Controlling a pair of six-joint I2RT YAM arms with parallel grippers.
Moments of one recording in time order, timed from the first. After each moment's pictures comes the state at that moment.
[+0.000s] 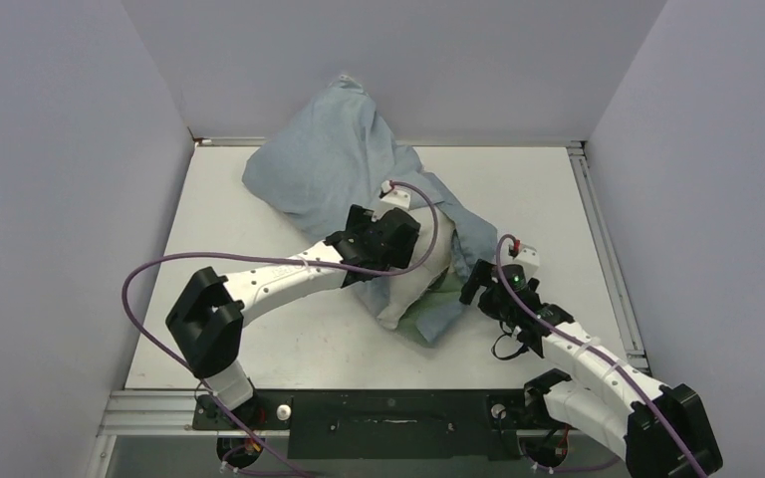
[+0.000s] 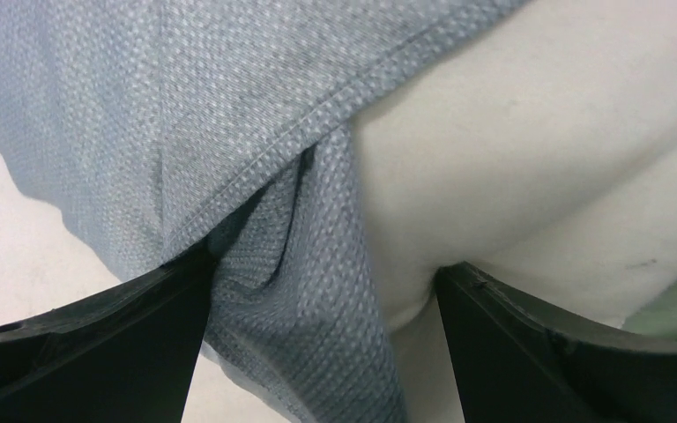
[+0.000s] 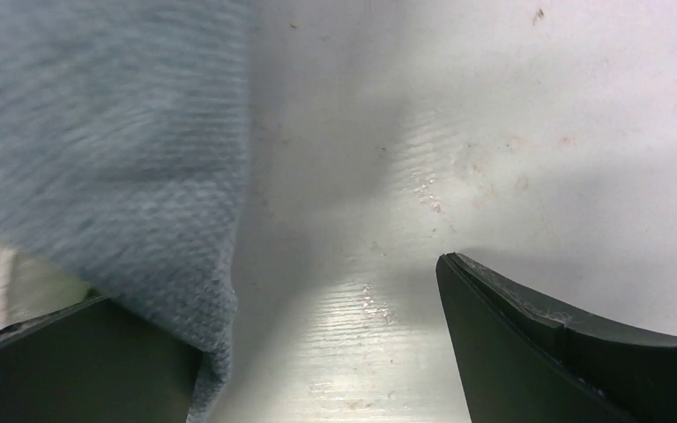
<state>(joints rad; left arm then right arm) -0.95 1.70 1.33 -0.45 -0.65 -0.39 0.47 0.92 0.38 -0.22 0.29 0.66</state>
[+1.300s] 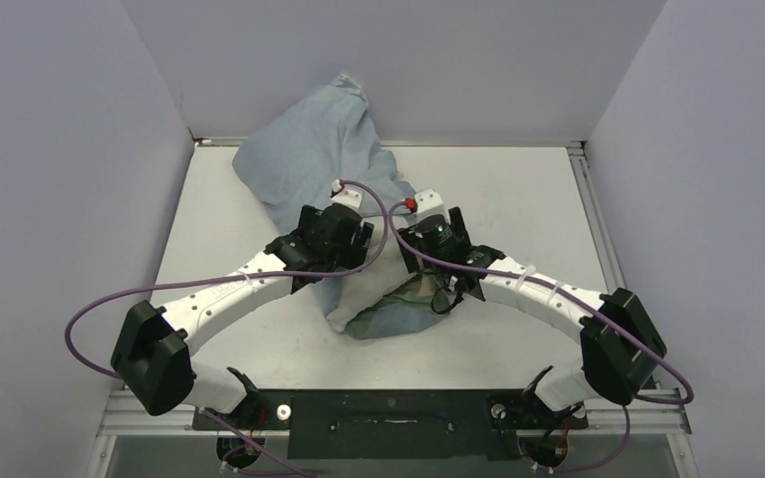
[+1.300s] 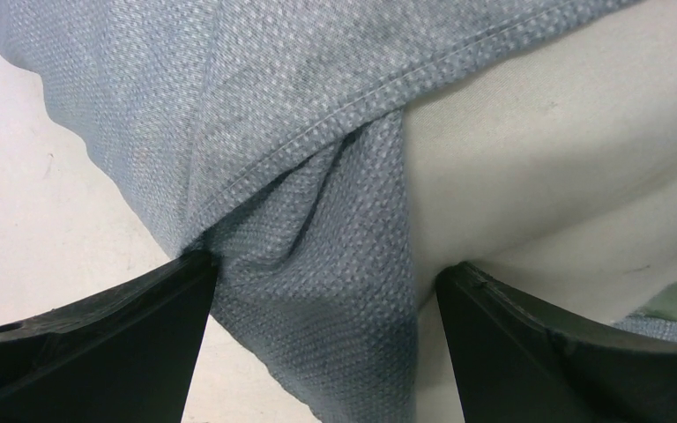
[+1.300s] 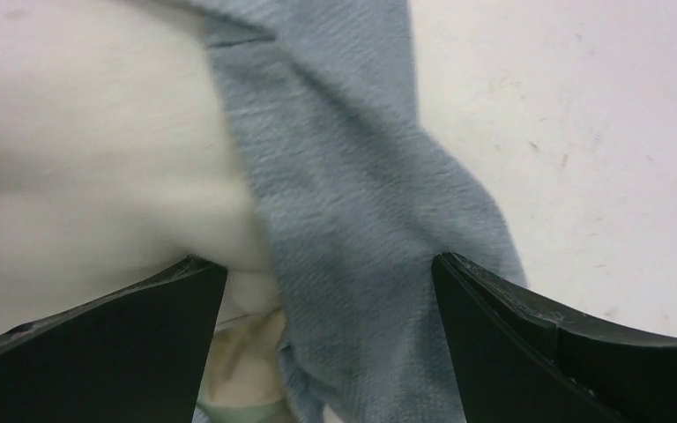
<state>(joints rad) -0.75 1.40 1.07 -0.48 -0.51 -0.26 0.78 1.42 0.94 -0.20 0.44 0.12</state>
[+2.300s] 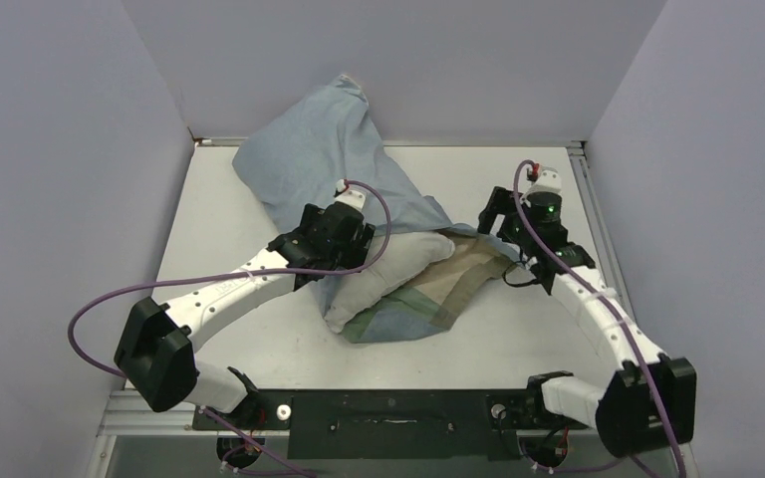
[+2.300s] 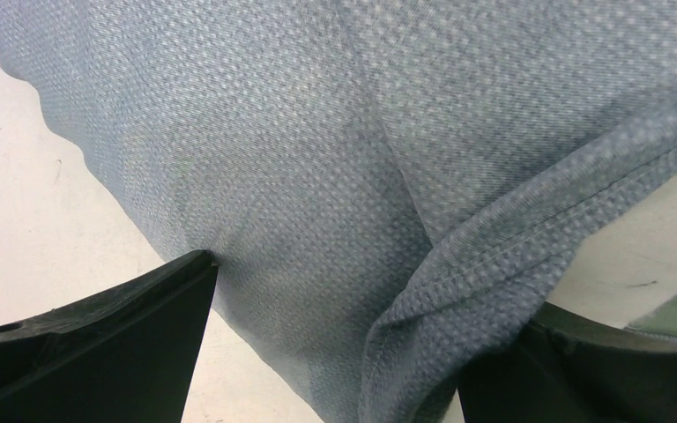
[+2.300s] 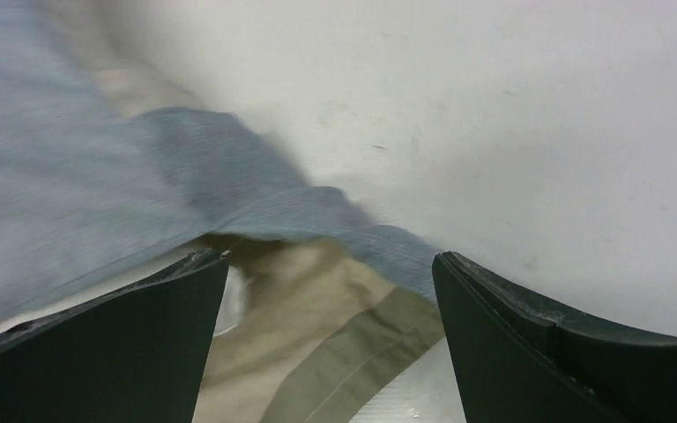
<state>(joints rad) -0.75 1.42 1.10 -0.50 -0.51 -0.22 0.18 1.23 0.85 -0.19 0.12 0.34</state>
